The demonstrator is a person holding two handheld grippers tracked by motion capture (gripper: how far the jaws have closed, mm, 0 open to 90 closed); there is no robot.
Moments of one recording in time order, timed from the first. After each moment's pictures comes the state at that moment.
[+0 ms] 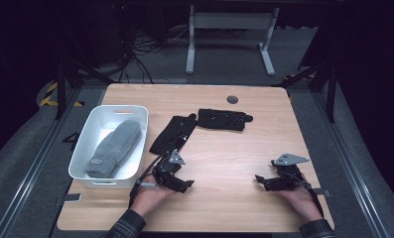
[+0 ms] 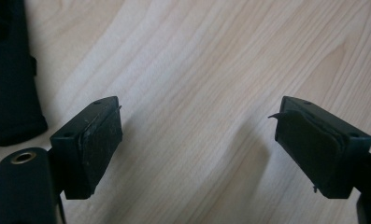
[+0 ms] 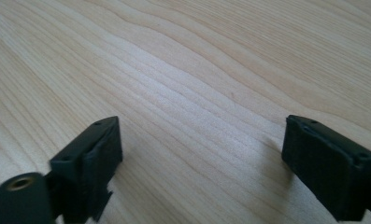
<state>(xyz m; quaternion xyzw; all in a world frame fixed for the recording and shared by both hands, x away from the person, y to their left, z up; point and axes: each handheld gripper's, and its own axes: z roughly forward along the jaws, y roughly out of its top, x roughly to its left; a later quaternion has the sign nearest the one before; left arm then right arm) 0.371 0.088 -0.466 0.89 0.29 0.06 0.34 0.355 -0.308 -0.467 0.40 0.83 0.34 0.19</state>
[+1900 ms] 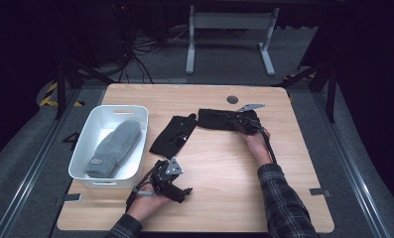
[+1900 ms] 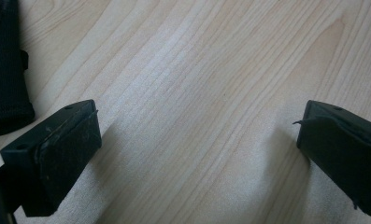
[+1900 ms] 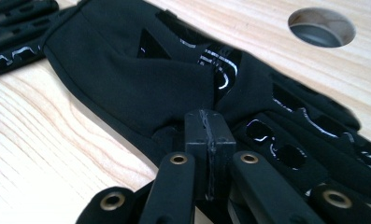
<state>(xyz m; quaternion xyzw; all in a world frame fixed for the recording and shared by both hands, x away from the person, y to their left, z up) 0.358 0.094 -0.478 0.89 0.26 0.09 0.36 0.539 -0.225 -0.458 0.42 0.81 0.36 0.19</state>
